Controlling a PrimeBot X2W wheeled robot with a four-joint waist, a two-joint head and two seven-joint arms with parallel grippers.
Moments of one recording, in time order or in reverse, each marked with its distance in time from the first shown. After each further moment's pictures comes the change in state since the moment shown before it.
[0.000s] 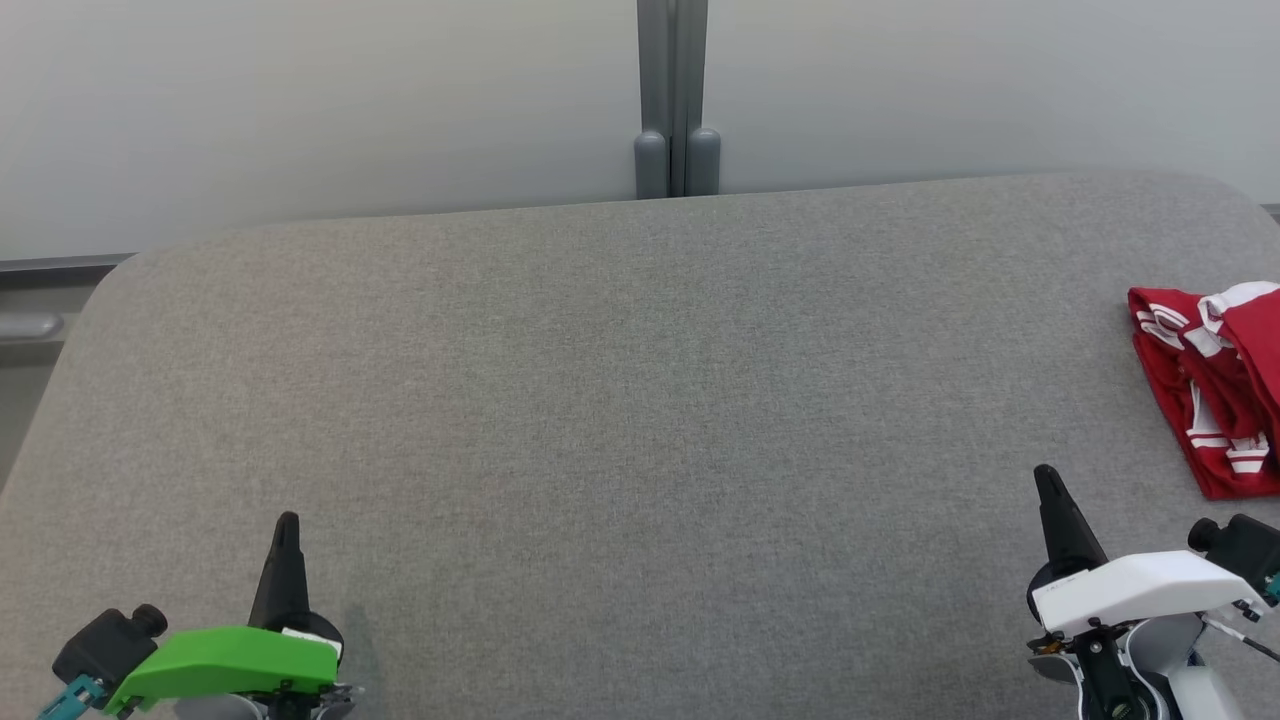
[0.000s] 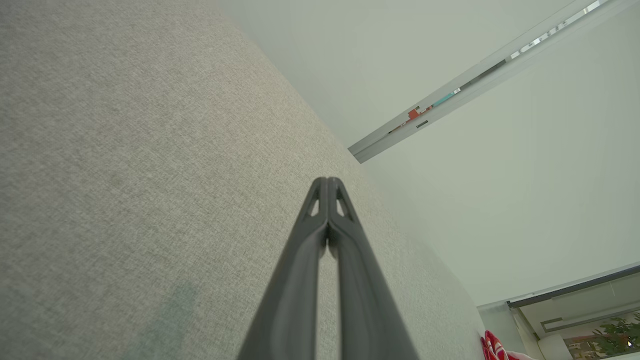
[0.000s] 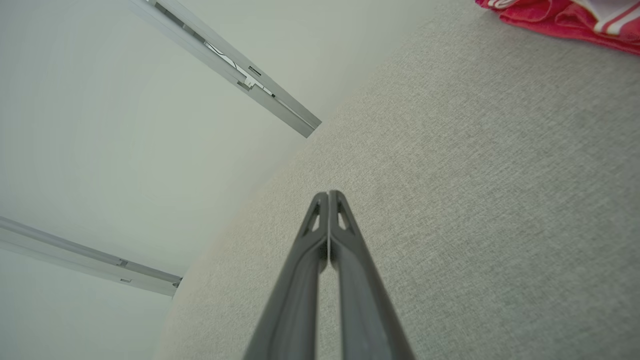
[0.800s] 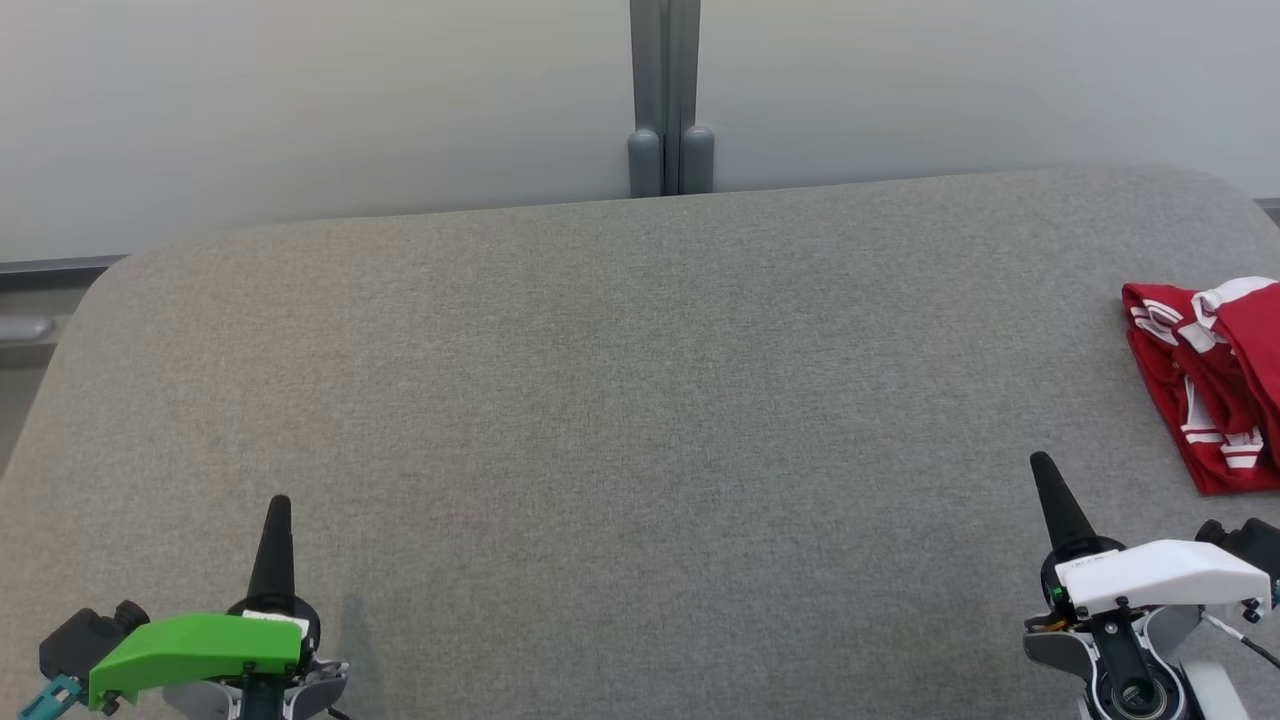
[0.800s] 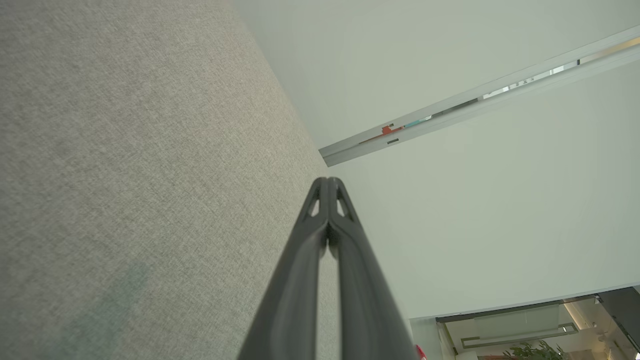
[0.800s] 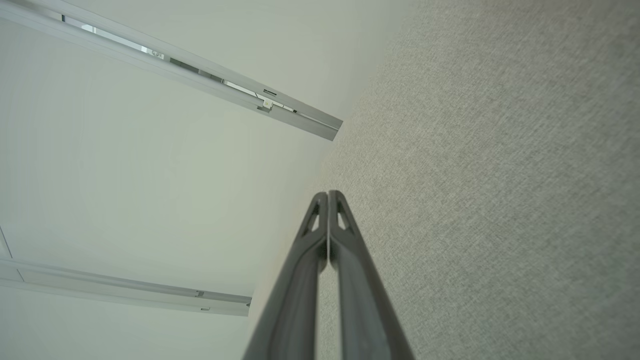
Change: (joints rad) left arm -0.021 -0.002 0.027 -0.019 -0.231 0.000 0.066; right arm -0.025 0.008 -0.013 0.002 0.279 0.000 0.044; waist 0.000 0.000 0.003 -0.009
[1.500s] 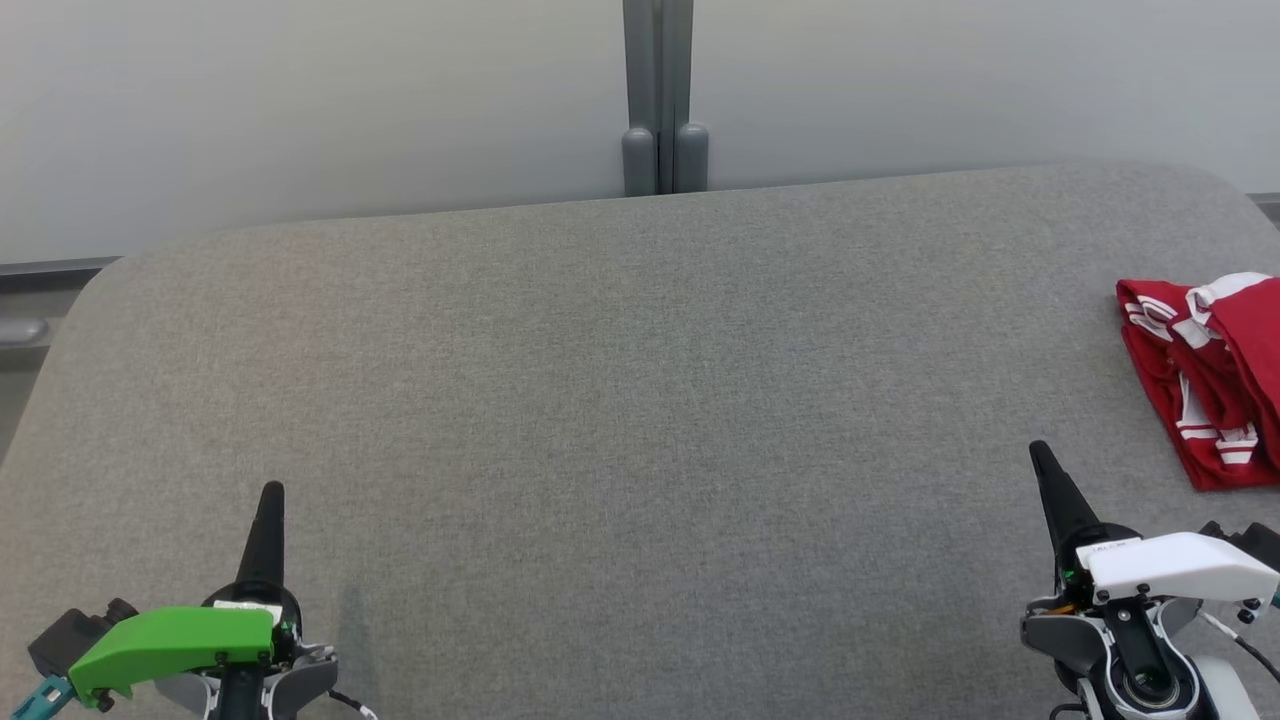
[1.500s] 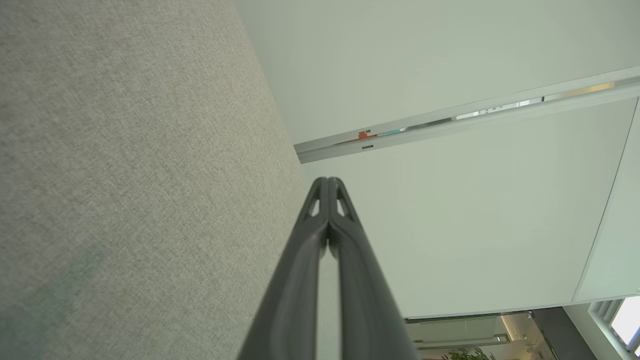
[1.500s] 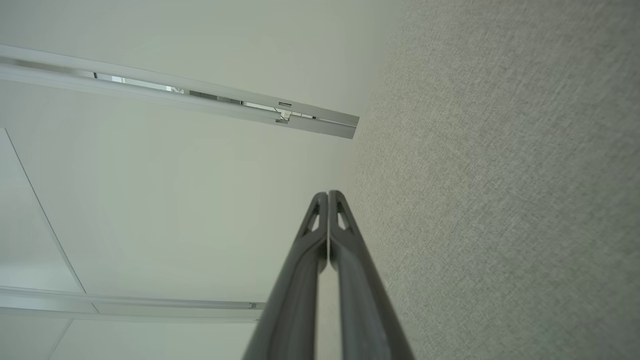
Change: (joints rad) left arm -0.014 -0.002 0.021 -0.016 -0.170 0.000 0.048; right arm -0.016 0.005 -0.011 0.002 0.200 -0.001 0.031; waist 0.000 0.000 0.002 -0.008
